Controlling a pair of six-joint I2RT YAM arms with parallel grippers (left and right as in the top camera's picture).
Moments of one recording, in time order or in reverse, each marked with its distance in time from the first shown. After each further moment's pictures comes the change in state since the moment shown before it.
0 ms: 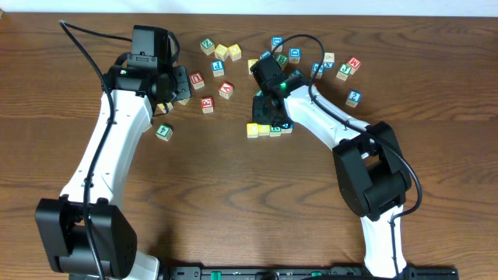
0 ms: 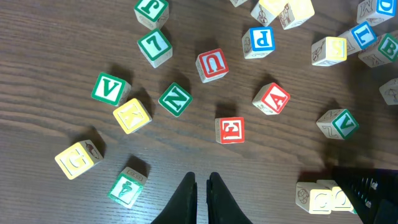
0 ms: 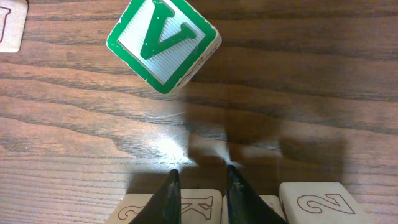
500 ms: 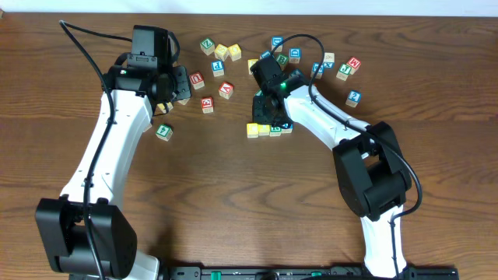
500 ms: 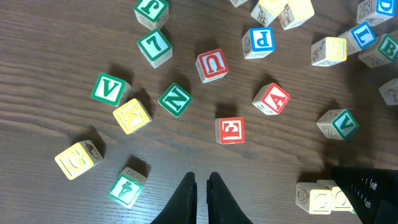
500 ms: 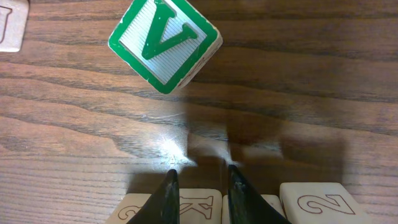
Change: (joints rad) left arm 0.000 0.000 0.000 0.001 0.000 0.000; right arm 0.000 0.000 0.000 0.000 0.000 -0.004
